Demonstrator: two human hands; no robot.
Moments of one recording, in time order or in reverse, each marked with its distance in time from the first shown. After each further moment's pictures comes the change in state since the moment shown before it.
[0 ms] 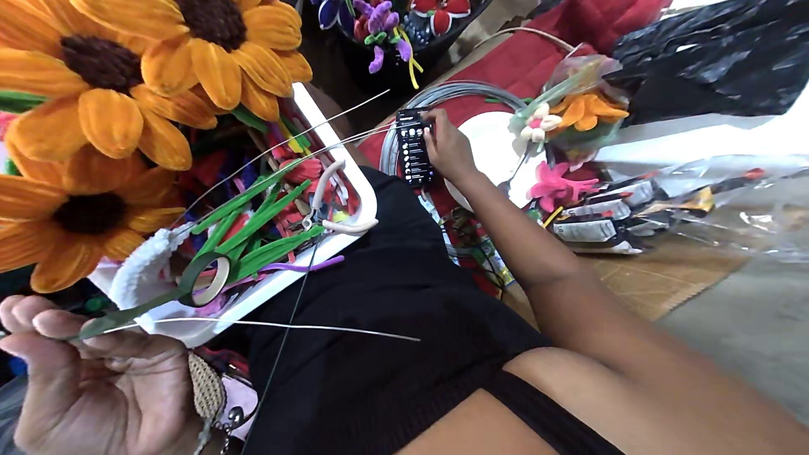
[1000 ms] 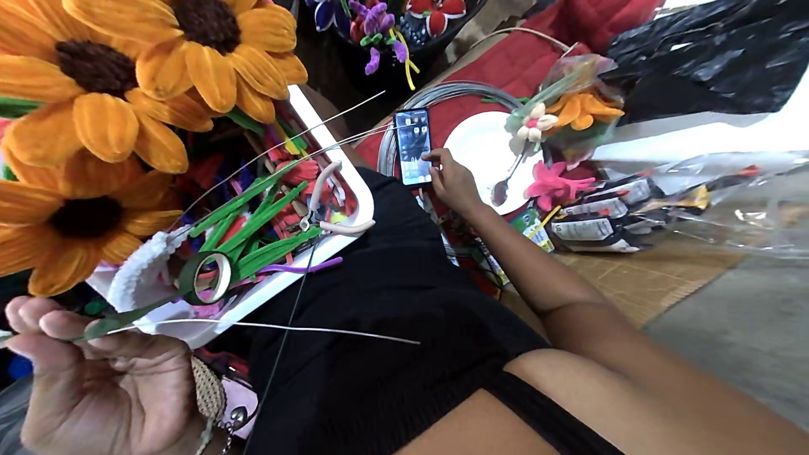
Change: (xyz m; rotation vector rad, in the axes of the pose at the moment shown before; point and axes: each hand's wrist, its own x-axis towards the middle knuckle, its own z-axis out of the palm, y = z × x) left_hand 0.001 -0.002 -0.007 -0.017 -0.023 0.008; right_hand -0.065 0.017 0.011 0.071 0.002 -0.066
